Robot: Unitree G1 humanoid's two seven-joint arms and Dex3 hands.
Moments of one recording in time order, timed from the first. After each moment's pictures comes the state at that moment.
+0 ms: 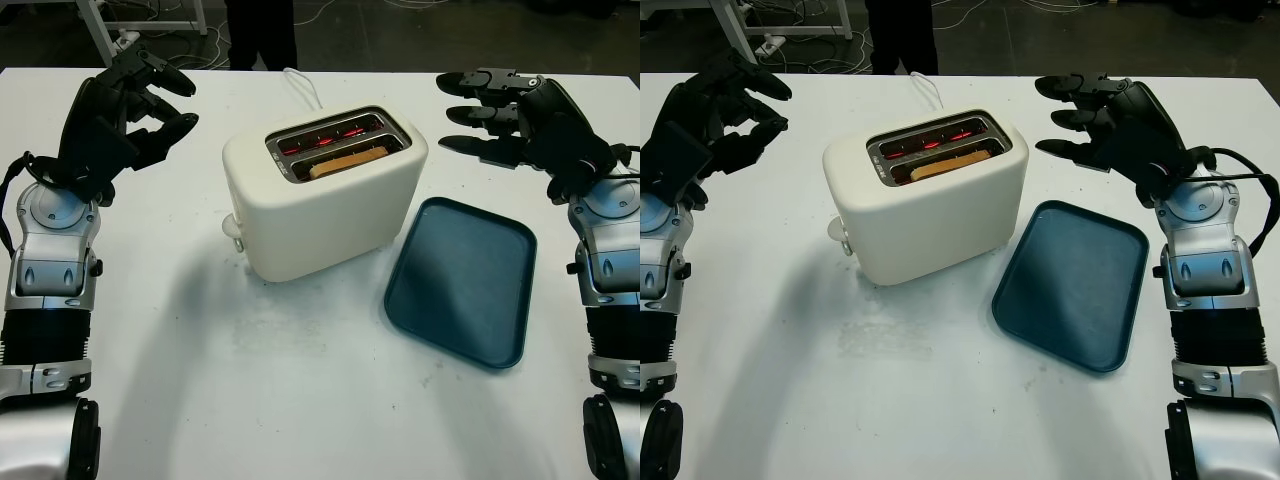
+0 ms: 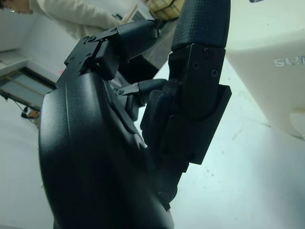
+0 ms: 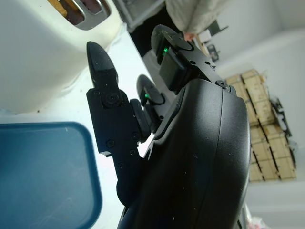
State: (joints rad) left arm -0.56 0.47 0.15 0.17 0.00 -0.05 -0.25; right arm -0.60 -0.54 -0.06 0.11 -0.09 0.16 0.39
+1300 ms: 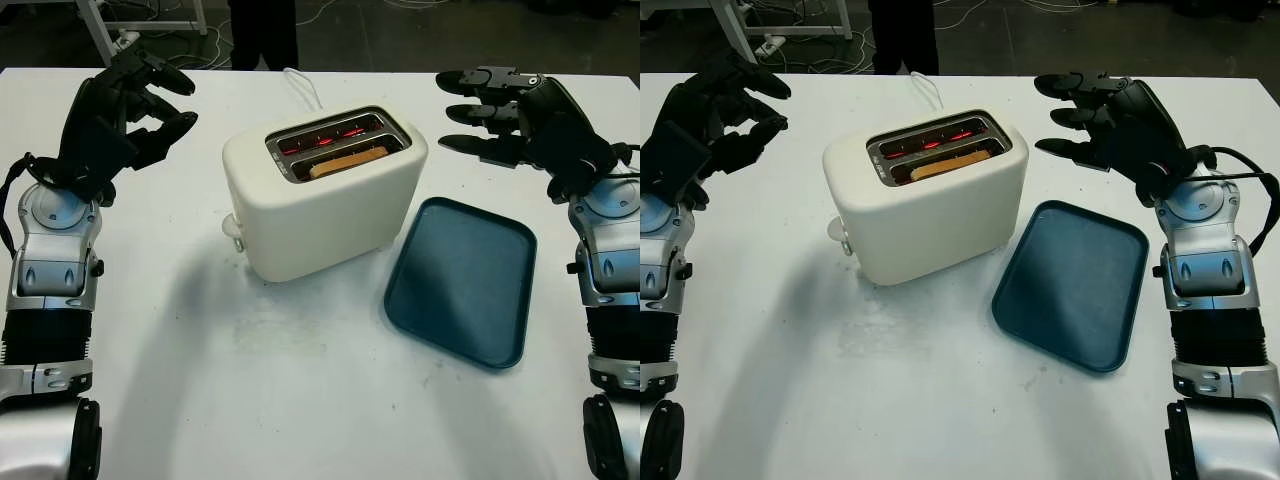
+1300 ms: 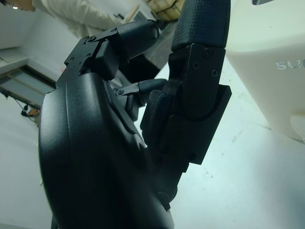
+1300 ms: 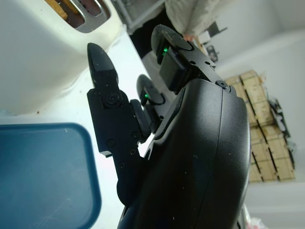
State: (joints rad) left arm -0.56 0.47 0.15 0.17 -0.01 -0.05 -0.24; right arm -0.60 -0.54 -0.06 0.09 -0.09 0.17 0.39
